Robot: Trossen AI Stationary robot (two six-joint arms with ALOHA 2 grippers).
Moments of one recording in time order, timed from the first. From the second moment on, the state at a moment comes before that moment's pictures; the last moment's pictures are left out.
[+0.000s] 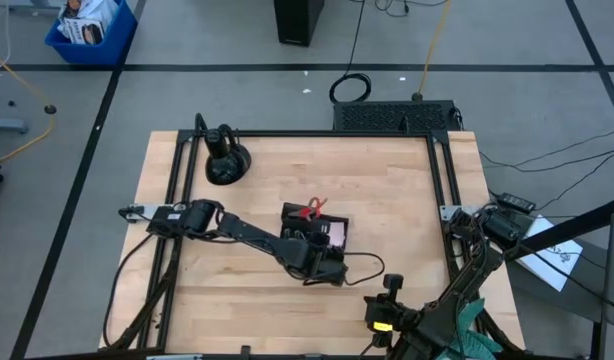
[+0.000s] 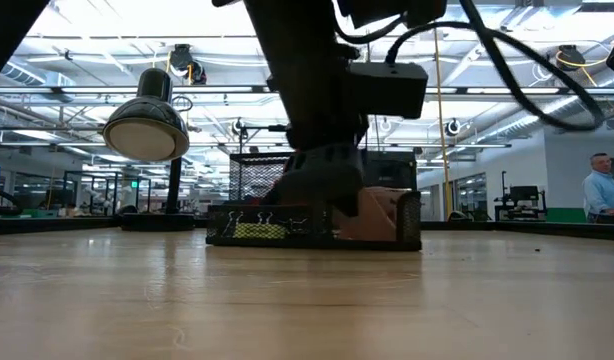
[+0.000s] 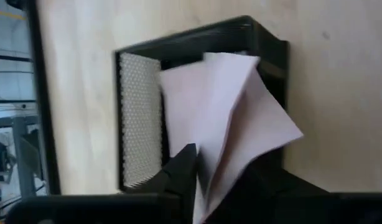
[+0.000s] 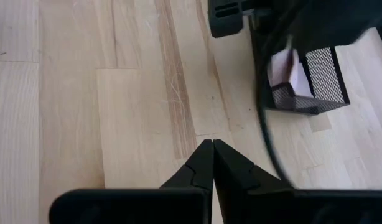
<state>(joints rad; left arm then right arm) -0.30 2.30 1.82 -0.83 -0.66 0.02 0.92 1.93 1.45 -1.09 0.76 0.98</state>
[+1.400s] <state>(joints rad) -0.32 2.31 1.97 -1.02 -0.28 0.03 0.92 1.93 1.45 -1.09 0.76 0.98</state>
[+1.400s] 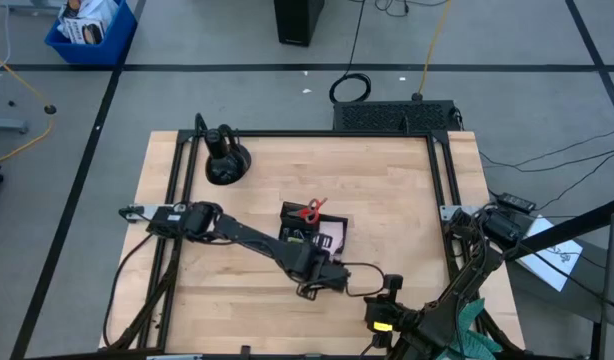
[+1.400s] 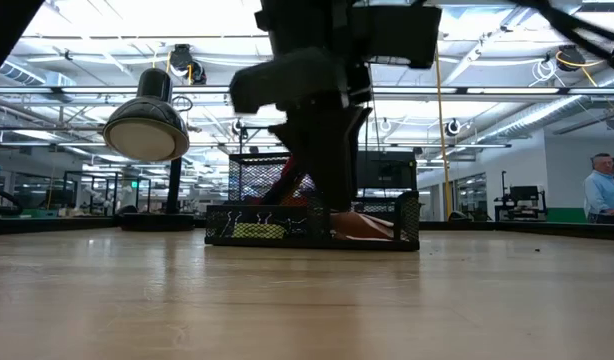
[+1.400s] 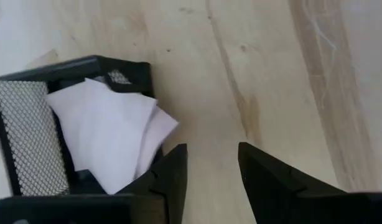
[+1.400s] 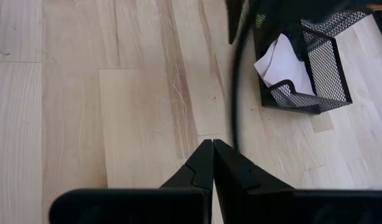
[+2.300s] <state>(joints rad) -0.25 2.36 1.96 -0.92 -0.16 0.08 0.92 1.93 1.45 -1.08 0.76 0.96</state>
